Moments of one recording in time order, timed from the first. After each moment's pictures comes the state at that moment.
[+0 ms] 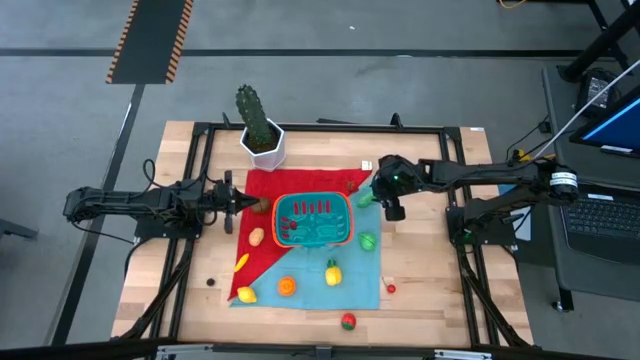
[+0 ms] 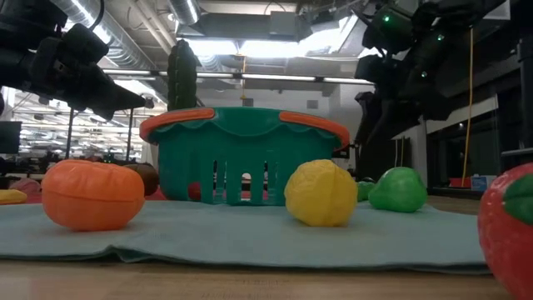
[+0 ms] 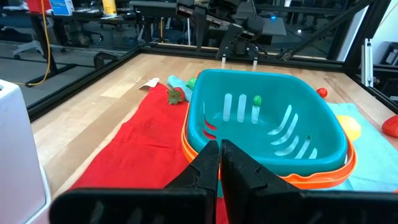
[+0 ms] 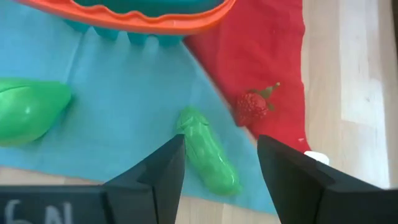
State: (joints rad) left arm 0.07 0.20 0.02 0.01 -0.10 -0.08; right arm -0.23 1.27 0.71 -0.35 0.00 -0.45
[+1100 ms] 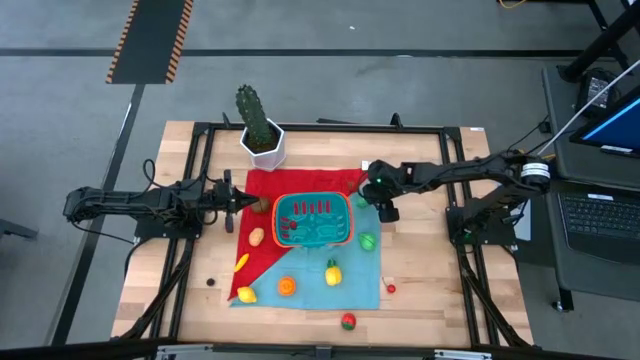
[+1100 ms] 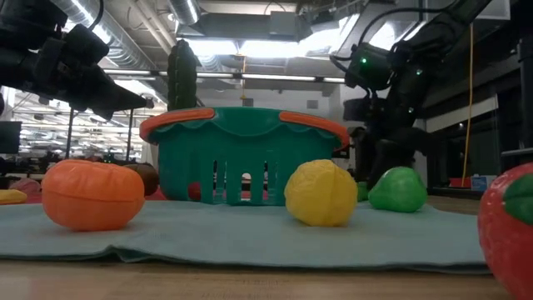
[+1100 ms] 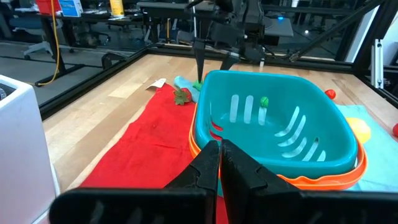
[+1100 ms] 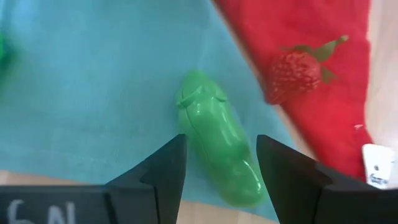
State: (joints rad) left arm 0.07 0.20 0.02 0.01 -0.13 -0.08; right arm -0.27 1.51 0.71 -0.29 0.00 -0.50
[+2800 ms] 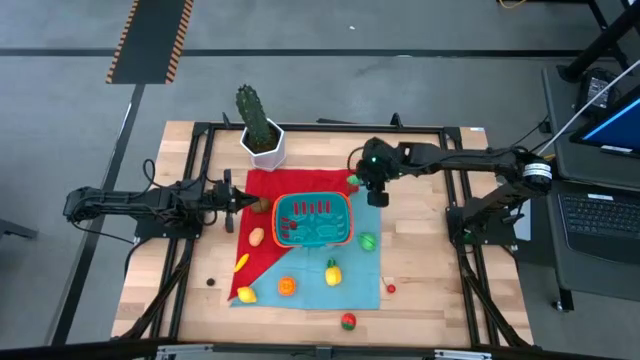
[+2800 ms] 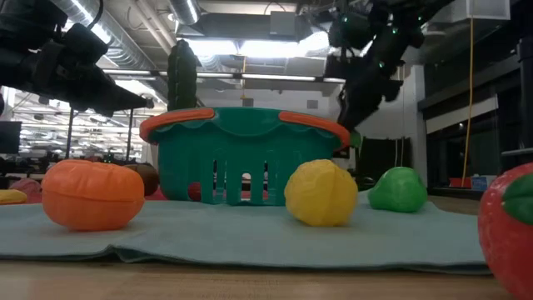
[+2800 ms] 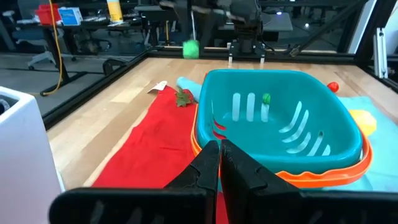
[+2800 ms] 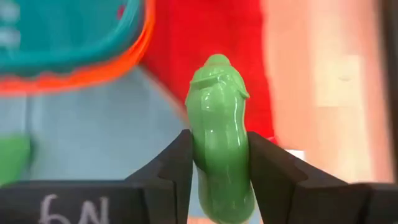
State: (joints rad) left arm 0.07 0.20 0.02 0.01 -0.13 -0.01; right arm -0.31 1.47 1.02 -0.55 0.01 -0.30
